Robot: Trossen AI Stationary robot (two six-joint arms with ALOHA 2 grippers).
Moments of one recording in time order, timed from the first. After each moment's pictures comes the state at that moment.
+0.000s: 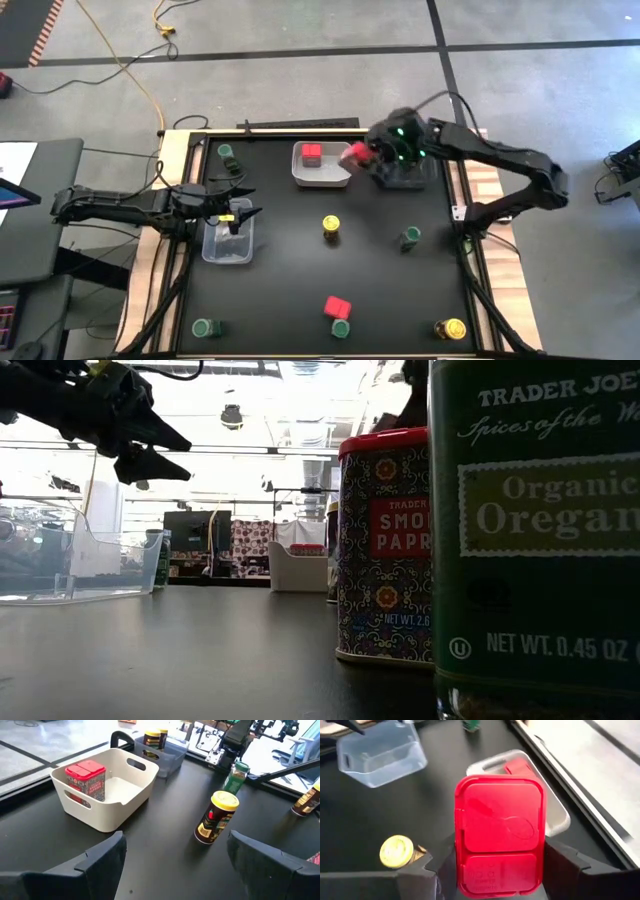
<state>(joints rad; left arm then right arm) 0.00 0.50 0.35 -0.11 -0.33 -0.34 -0.38 1.30 1.26 -0.66 -0.07 0.04</state>
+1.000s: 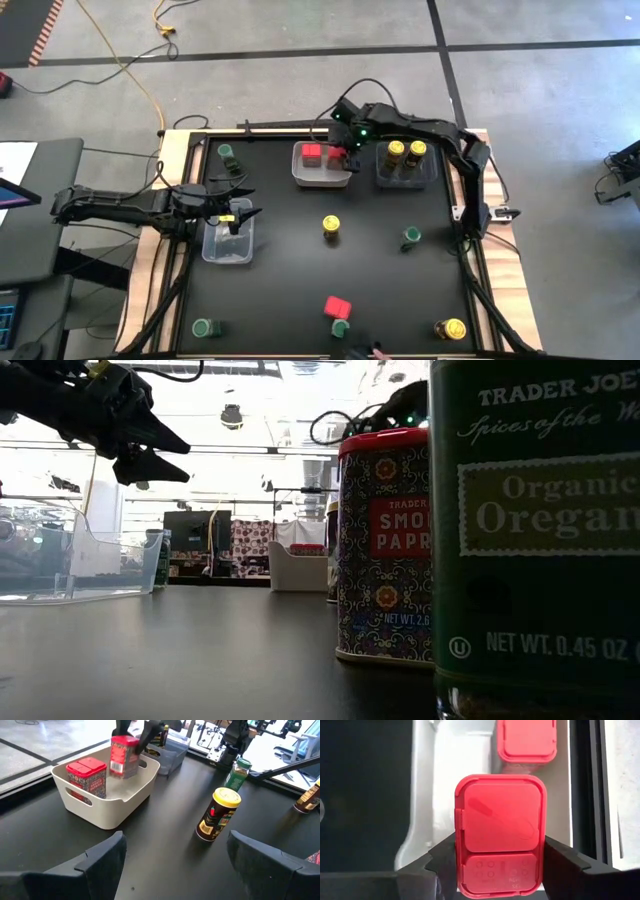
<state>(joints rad) 0.00 0.50 0.35 -0.12 -0.33 -0.34 -0.56 1.99 1.67 -0.83 -0.17 -0.52</state>
